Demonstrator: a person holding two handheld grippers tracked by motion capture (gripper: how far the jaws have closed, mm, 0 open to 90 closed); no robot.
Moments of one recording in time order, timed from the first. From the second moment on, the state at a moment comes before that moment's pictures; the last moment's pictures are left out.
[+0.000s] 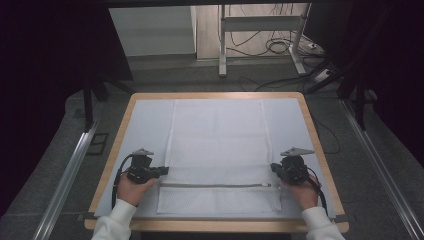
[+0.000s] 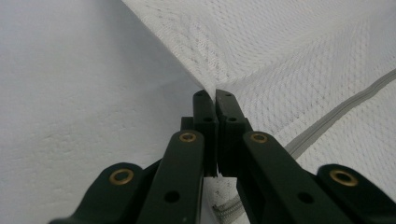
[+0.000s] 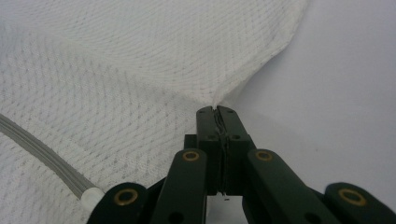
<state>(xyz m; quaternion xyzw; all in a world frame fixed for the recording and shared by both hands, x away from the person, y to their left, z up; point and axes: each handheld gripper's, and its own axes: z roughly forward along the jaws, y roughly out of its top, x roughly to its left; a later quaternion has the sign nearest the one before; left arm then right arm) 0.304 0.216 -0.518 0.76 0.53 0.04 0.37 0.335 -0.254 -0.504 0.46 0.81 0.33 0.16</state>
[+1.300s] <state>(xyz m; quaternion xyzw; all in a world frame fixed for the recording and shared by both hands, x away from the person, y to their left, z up) 0.294 0.231 -0.502 0.75 0.53 0.11 0.38 0.334 -0.257 -0.504 0.46 0.79 0.35 0.19</state>
